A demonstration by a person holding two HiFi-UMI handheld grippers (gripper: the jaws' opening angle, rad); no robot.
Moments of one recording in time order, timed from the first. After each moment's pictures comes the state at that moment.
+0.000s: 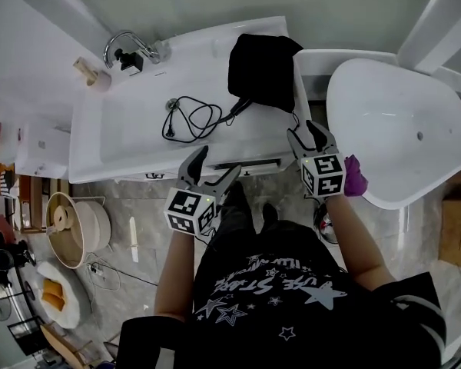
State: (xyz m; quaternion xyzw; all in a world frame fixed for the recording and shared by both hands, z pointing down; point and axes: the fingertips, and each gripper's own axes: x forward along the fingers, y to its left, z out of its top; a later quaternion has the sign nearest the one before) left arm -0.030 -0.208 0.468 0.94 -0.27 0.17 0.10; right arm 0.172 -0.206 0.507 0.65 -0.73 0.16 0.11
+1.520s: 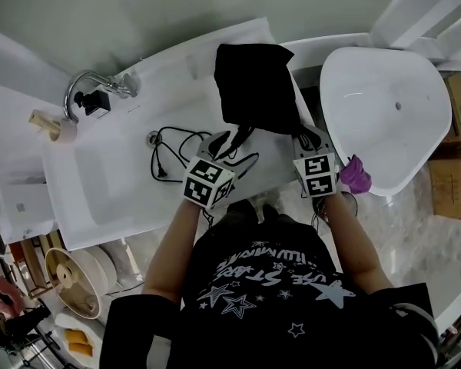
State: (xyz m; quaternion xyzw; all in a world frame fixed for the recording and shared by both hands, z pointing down) left arm 0.055 -0.328 0.545 0.95 -0.04 0.26 0.14; right arm 0.187 -0.282 0.550 0.72 -0.62 0.18 0.26
